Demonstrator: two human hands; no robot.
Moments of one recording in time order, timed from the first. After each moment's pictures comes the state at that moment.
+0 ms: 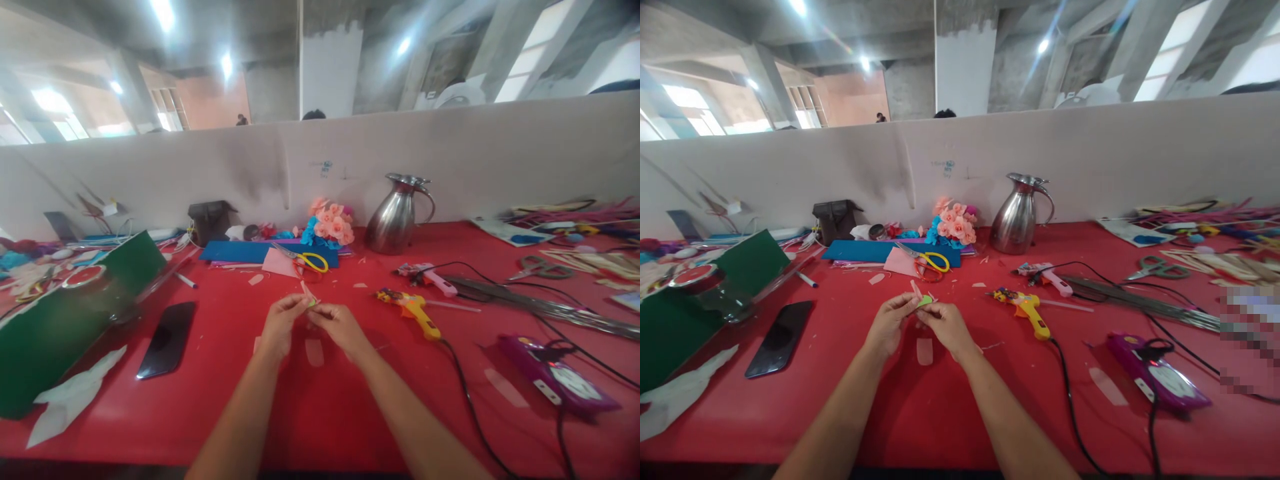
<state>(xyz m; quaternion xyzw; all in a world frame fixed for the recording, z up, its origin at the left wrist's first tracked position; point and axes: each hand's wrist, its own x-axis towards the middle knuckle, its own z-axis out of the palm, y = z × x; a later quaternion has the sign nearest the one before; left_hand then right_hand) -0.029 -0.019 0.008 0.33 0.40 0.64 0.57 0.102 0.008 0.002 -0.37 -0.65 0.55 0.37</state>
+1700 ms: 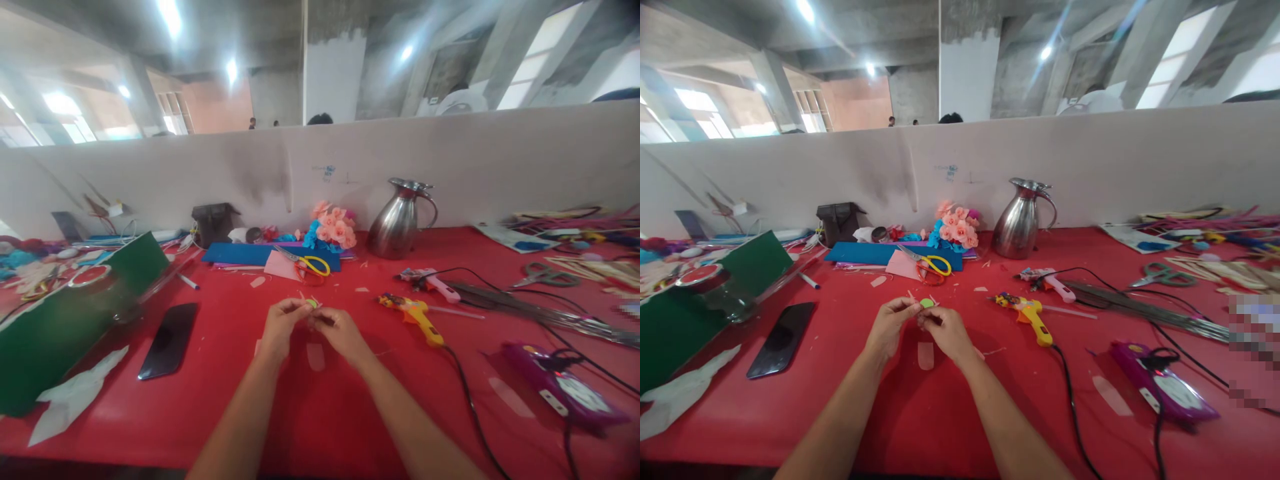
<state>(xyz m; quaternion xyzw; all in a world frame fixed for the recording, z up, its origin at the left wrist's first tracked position) -0.031 -0.017 0.007 0.35 0.43 0.65 0.52 0.102 0.012 -0.001 -0.36 -0.68 0.51 0.38</state>
